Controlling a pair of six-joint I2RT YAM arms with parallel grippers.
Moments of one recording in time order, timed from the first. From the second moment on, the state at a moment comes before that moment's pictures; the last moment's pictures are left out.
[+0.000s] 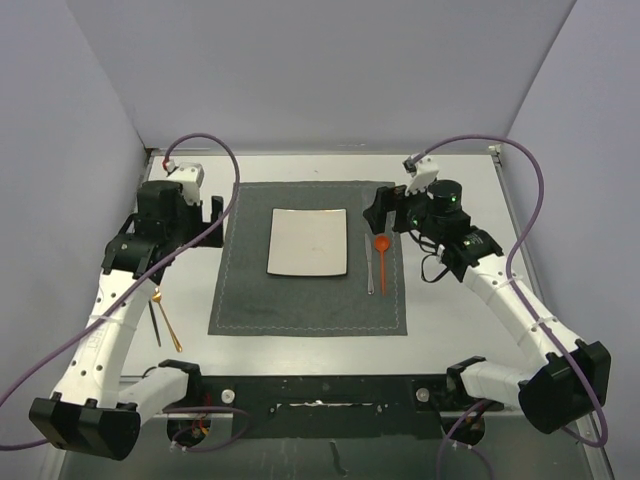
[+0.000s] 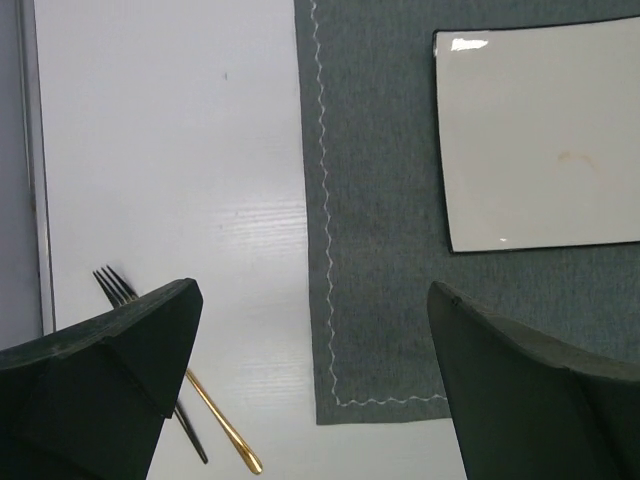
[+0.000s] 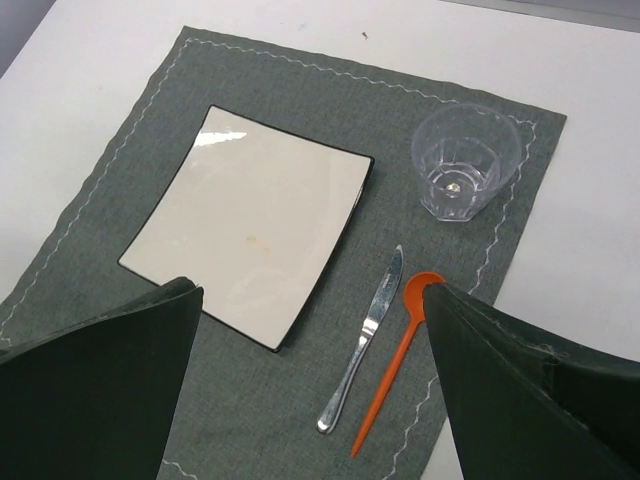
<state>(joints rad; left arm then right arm) -0.19 1.06 1.20 -0.75 -0.08 -0.05 0.38 1.19 1.03 -0.22 -0.14 0.17</state>
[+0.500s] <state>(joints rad) 0.08 1.30 1.09 -0.96 -0.08 -0.29 0.38 1.20 1.20 -0.41 -0.15 0.14</state>
